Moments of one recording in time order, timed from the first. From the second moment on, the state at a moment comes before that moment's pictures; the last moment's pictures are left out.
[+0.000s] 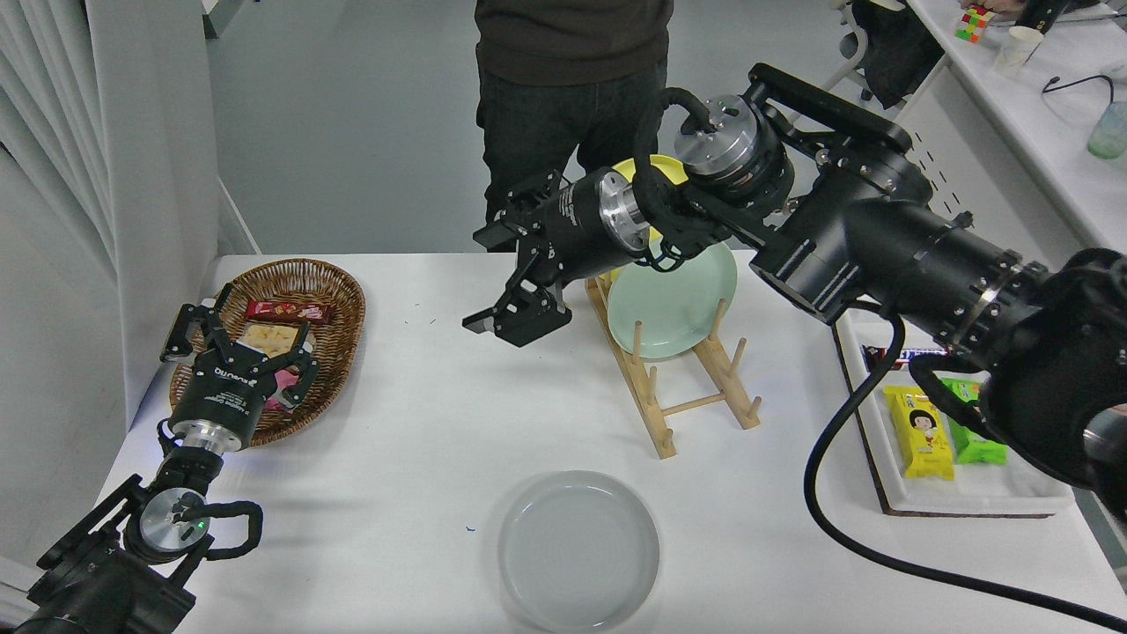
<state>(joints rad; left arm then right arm) -0.39 0.29 -1.22 -0.62 0.18 -0.60 -0.38 1.45 0.00 0.37 0.71 0.75 -0.21 -0.87</state>
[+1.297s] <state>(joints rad) -0.39 0.29 -1.22 -0.62 0.18 -0.60 -0.38 0.98 -0.32 0.48 0.66 0.62 0.86 -0.16</state>
